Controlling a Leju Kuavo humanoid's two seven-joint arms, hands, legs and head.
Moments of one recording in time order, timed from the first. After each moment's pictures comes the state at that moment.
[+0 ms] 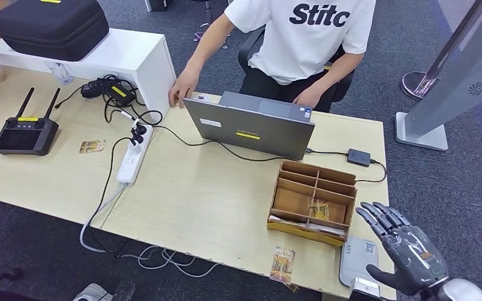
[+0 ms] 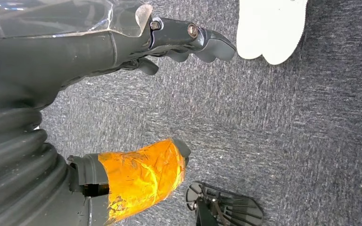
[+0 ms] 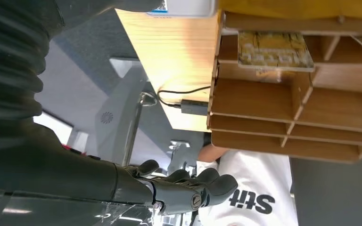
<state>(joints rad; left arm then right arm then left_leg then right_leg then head) -0.09 -0.13 1.26 -0.29 -1.08 0.05 -0.19 -0.03 -0.51 0.31 -1.84 0.98 0.11 -0.21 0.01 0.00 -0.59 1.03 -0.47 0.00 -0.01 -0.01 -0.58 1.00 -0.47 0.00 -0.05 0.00</state>
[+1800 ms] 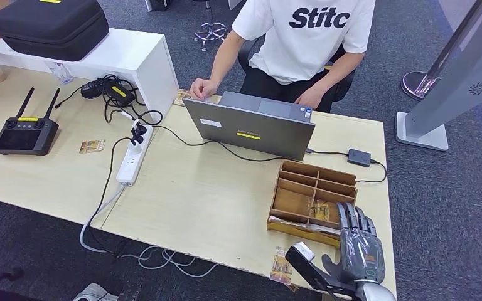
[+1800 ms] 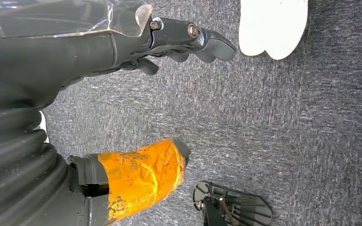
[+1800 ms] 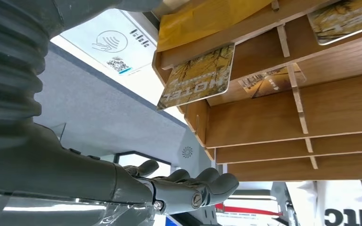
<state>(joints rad) -0.10 -0.14 1.26 -0.29 -1.12 0.06 -0.16 0.08 0.08 0.25 -1.68 1.45 -0.03 0.14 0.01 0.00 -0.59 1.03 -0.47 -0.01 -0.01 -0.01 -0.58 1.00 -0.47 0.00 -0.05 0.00</state>
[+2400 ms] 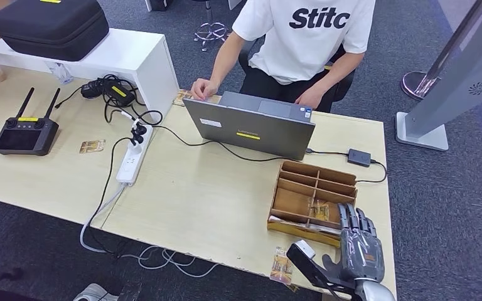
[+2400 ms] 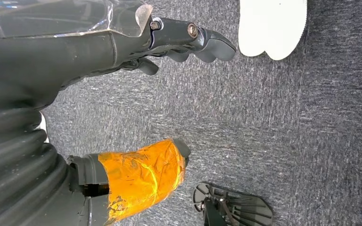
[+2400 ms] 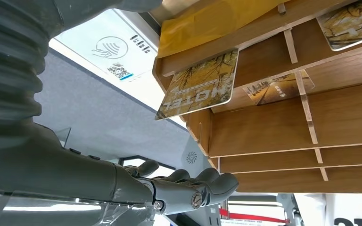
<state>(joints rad) -0.10 -0.15 1.26 -0.29 -1.13 0.06 -0.16 0.07 0.10 0.22 -1.65 1.46 -0.03 0.13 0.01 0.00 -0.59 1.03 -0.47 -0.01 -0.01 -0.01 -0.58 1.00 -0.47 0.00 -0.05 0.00</state>
